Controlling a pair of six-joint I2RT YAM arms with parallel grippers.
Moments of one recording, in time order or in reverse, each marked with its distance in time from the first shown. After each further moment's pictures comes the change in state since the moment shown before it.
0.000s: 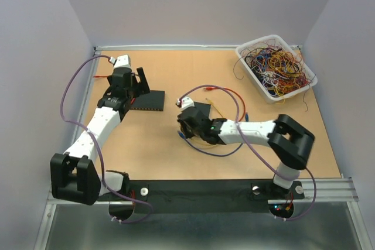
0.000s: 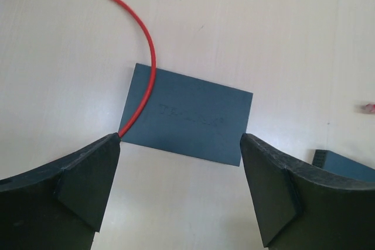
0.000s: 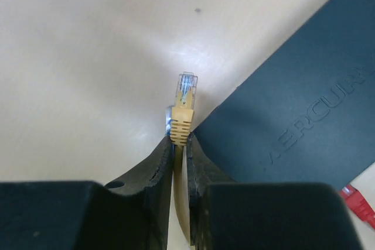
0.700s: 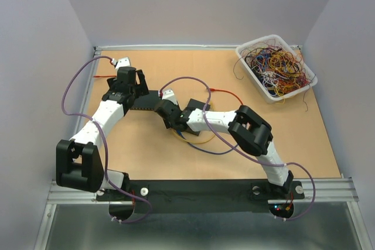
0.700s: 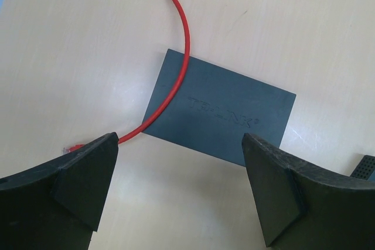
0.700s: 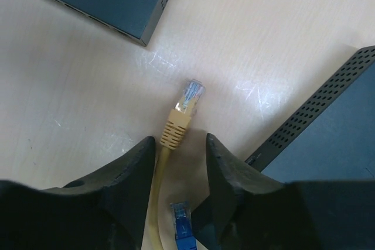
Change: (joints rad) left arm 0.000 0.077 0.030 -0.051 -0.099 -0.024; right arm 0.000 0.337 0.458 -0.244 0.190 0.042
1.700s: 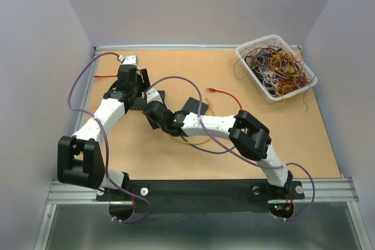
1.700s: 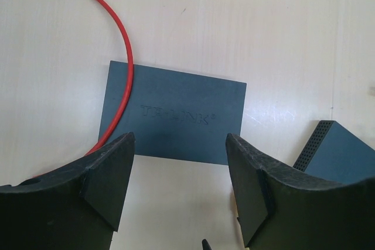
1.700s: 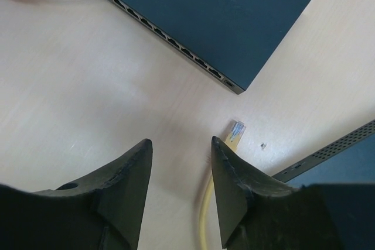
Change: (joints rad) left arm -0.006 0.027 0.015 0.060 0.196 0.058; right arm 0.078 -0.002 0.092 0.111 -0.014 -0.128
